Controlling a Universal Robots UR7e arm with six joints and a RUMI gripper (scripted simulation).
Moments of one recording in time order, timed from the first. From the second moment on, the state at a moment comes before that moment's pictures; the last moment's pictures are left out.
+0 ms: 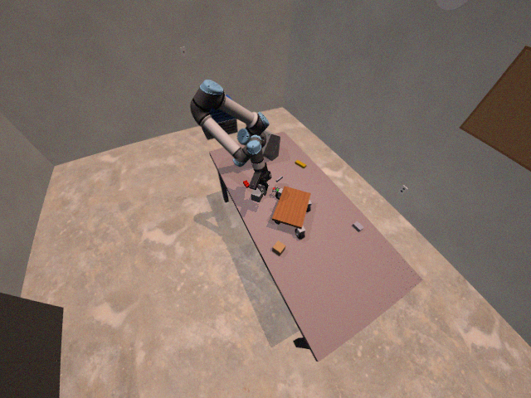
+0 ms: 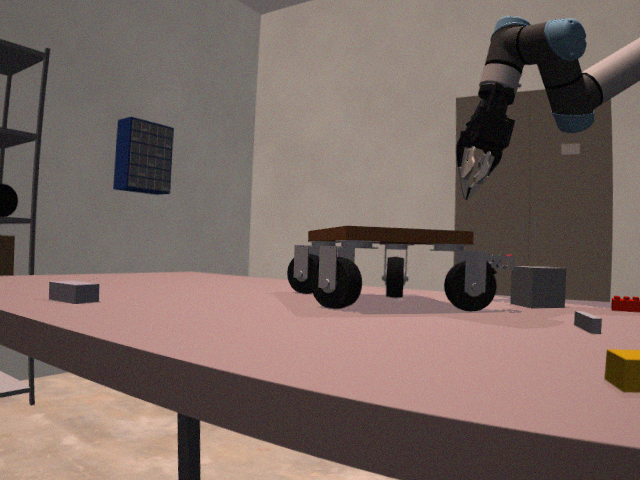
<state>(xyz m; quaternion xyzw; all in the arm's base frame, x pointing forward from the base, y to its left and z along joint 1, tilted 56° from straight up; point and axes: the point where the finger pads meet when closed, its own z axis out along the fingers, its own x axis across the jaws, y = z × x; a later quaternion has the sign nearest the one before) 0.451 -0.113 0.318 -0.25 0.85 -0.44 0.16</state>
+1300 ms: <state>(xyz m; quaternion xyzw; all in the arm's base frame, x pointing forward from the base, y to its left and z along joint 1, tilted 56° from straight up) 0.384 -0.033 0.189 -0.24 0.85 -0.47 0.03</state>
